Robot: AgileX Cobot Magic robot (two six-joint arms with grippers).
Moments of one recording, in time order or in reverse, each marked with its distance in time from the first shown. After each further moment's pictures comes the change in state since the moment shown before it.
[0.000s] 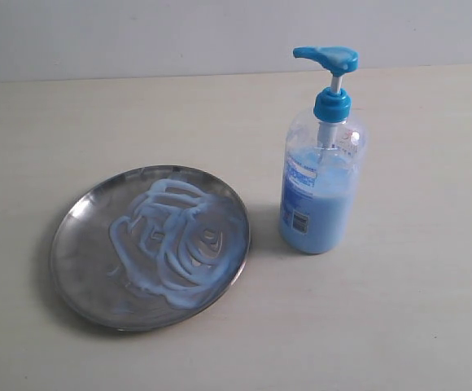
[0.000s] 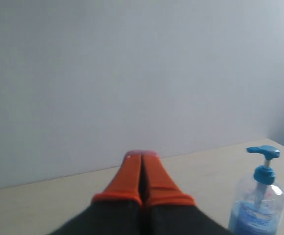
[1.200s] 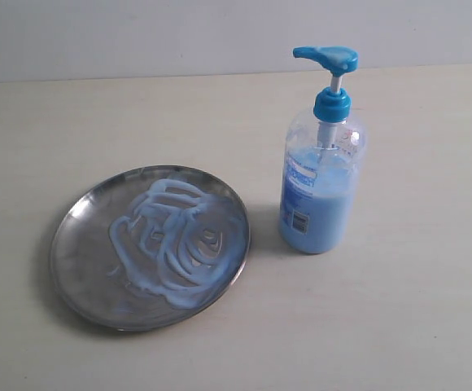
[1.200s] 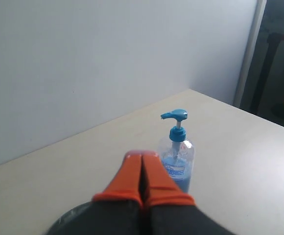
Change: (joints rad) left arm -0.152 0.153 -0.326 -0.235 0.360 0.234; right arm 0.000 0.000 0.000 0.000 0.000 0.000
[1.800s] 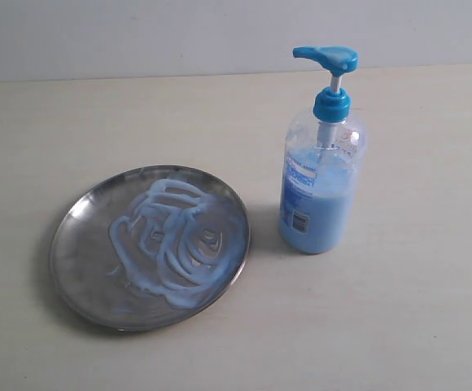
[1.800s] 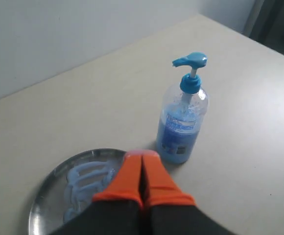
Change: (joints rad) left arm 0.000 0.338 -0.089 0.000 0.050 0.012; right arm 0.000 0.000 0.000 0.000 0.016 0.000
